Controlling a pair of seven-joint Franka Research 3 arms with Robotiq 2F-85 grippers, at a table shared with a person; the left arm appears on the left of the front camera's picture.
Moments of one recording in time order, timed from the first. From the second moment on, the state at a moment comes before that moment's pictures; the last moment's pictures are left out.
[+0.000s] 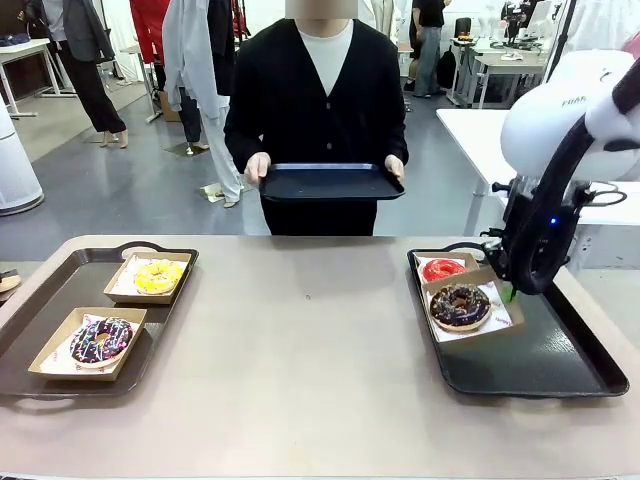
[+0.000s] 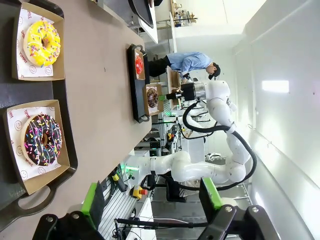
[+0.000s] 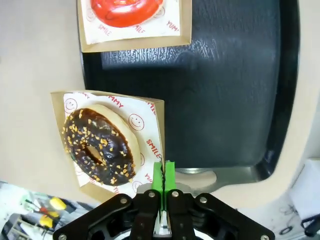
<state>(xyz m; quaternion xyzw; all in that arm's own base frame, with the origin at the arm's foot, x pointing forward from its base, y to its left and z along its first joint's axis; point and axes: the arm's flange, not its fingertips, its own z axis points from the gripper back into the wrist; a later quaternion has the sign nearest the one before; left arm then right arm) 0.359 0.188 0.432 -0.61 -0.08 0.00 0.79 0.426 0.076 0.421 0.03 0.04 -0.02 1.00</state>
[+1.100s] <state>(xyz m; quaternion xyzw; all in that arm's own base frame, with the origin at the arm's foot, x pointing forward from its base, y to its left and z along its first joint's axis) 0.359 0.188 0.432 -0.61 -0.08 0.00 0.79 0.430 0.075 0.410 0.02 0.05 -0.02 1.00</state>
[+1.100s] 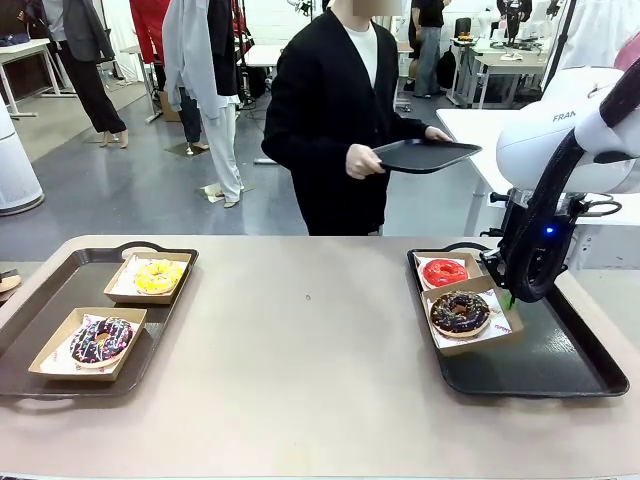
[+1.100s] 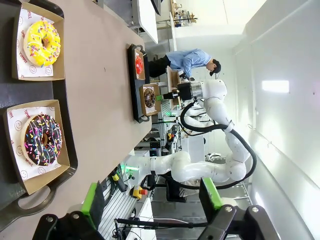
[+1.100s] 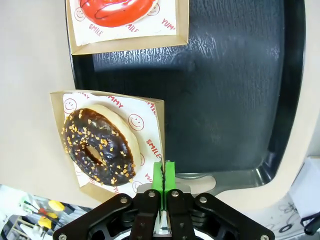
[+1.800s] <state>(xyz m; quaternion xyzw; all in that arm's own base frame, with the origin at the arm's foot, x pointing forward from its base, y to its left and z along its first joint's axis) 0.359 0.188 0.432 -0.61 -0.08 0.00 0.79 0.424 0.042 0.396 0.03 0.05 0.00 1.00</state>
